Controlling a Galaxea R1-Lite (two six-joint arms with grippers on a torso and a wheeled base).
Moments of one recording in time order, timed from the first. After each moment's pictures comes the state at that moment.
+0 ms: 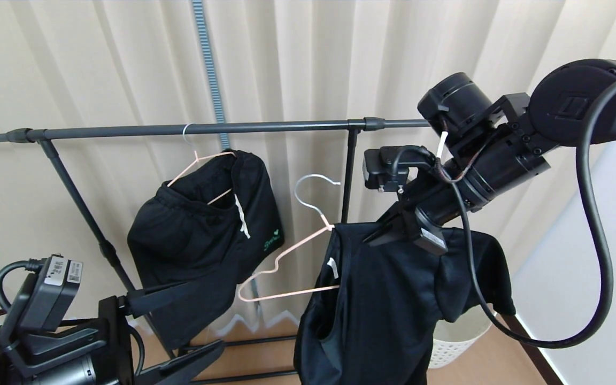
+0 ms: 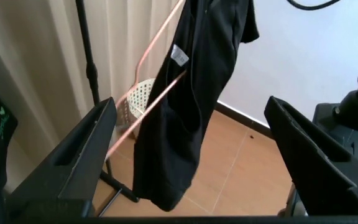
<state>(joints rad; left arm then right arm) -0.32 1.46 -0.01 -1.36 -0.64 -0.04 0.54 1.97 -1.87 0.89 0.35 -0.85</state>
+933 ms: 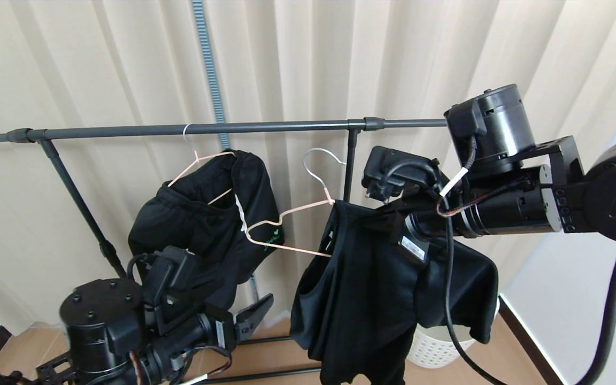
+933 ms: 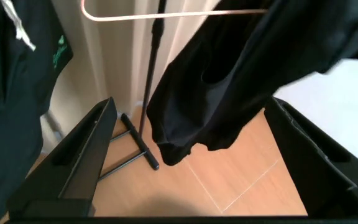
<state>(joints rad) -0.59 1.81 -0.18 -1.36 0.05 -0.18 0.64 1.75 -1.32 0.19 0.04 -0.60</state>
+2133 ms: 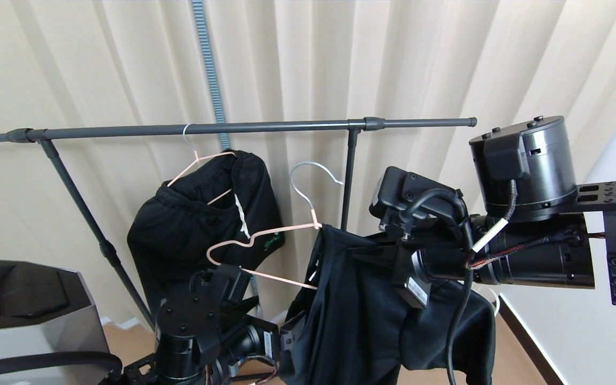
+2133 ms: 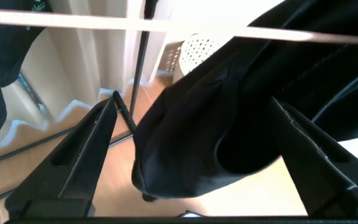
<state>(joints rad) -0.72 2.04 -0.28 -1.41 0.14 -0.29 0.73 1.64 -1.07 -0.03 0.13 -0.47</state>
